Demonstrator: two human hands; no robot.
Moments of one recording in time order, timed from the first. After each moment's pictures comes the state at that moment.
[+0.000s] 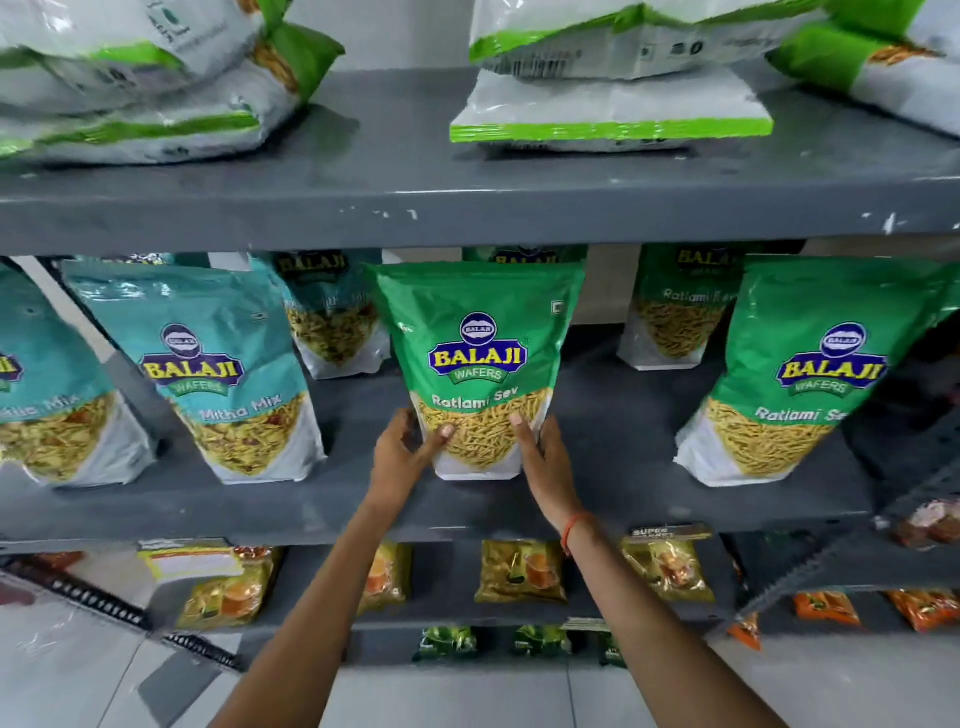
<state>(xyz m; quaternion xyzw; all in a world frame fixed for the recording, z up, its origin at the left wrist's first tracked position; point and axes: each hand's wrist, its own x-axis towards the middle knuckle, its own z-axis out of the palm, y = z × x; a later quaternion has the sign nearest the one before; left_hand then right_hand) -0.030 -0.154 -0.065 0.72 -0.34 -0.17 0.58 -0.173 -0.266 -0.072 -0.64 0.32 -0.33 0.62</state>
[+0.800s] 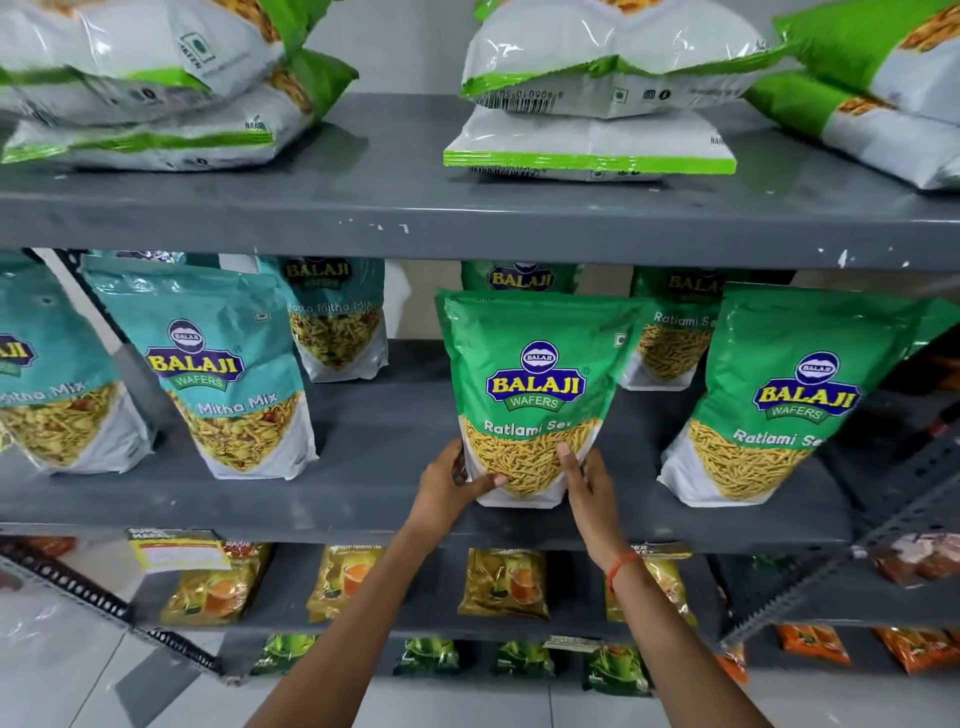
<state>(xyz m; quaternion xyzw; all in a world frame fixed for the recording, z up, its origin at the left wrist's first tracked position) -0.091 -0.174 -0.073 0.71 -0.32 -0.30 0.56 -0.239 -0.286 -0.070 -0.63 0.31 -0.34 0.63</state>
